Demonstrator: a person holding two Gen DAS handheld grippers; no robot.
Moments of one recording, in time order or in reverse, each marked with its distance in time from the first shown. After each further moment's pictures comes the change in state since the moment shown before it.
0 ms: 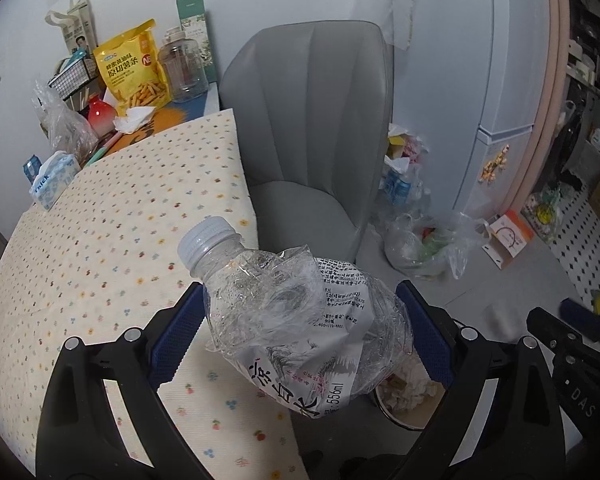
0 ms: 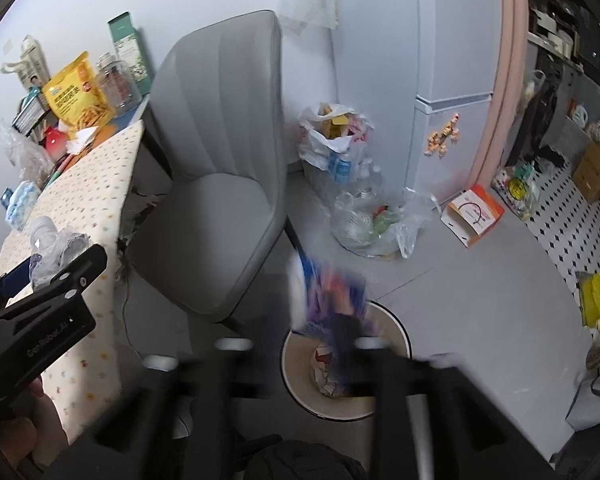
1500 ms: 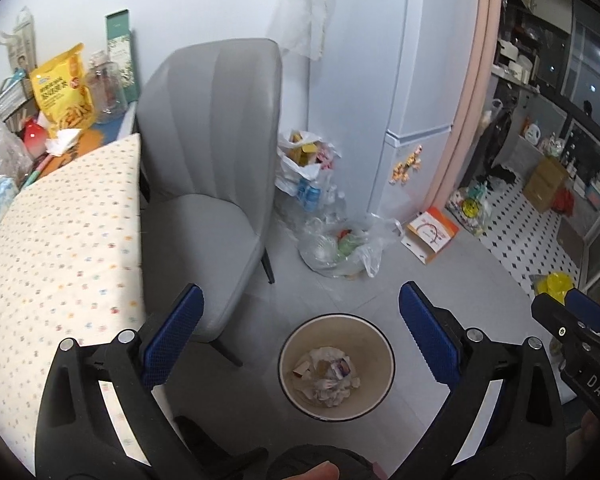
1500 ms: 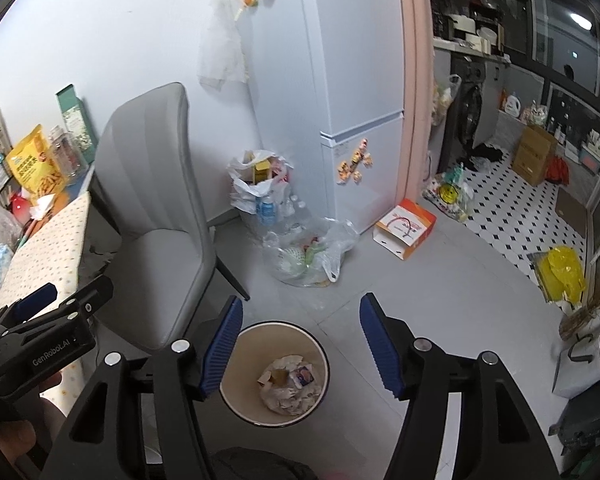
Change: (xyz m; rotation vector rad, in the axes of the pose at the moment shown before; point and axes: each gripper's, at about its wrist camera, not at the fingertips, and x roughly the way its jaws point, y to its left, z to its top) left arm -0.060 -0.073 0.004 0.046 -0.039 -0.248; right arm -0.105 -0.097 -0.020 0.136 -0.156 -0.123
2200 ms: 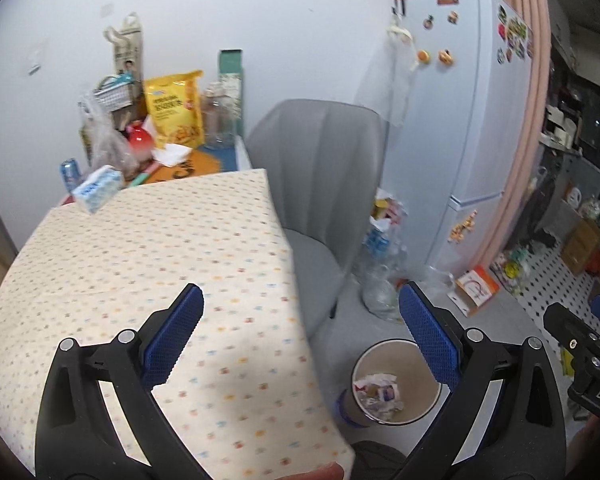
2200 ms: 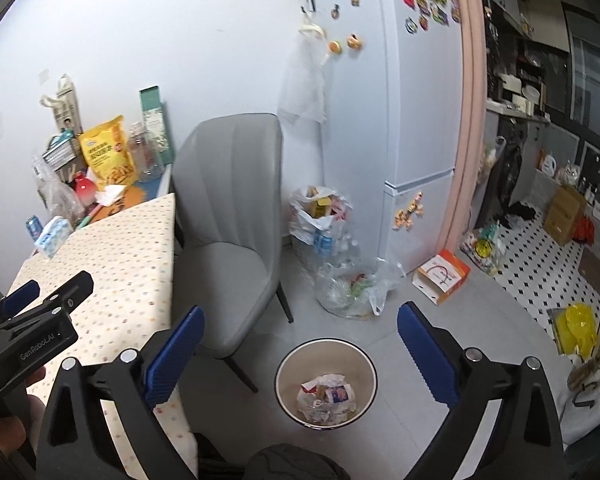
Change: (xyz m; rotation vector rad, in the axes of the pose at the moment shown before) left arm -0.144 0.116 -0.041 -0.147 -0.192 0.189; right arm -0.109 0.108 -0.025 -0.149 -0.135 0.116
